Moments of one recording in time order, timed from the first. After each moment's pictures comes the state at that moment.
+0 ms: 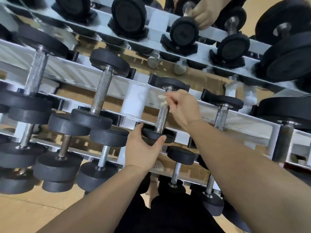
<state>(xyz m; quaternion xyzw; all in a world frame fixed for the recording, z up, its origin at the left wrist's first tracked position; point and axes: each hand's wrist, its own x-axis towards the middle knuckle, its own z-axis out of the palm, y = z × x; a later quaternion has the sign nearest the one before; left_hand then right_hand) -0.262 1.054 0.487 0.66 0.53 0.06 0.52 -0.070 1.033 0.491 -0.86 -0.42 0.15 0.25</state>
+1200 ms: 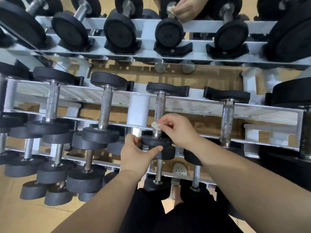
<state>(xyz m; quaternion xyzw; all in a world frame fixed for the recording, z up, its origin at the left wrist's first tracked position) -0.271 1.077 0.497 0.67 0.57 0.01 0.48 -0.103 1.002 0.462 -0.78 -0.34 0.35 0.39</state>
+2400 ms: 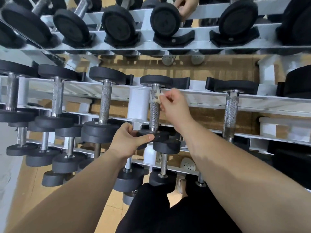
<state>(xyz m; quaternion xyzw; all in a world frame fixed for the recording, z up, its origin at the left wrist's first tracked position) -0.261 1.111 0.505 0.61 0.55 -0.05 0.57 -0.089 1.040 0.462 -0.72 -0.12 0.36 0.57</state>
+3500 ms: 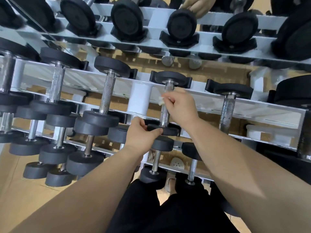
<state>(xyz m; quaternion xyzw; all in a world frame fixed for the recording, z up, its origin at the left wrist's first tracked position) -0.246 1.070 0.498 0.62 0.57 0.03 0.53 -0.082 1.019 0.473 -0.81 -0.39 0.18 0.39</state>
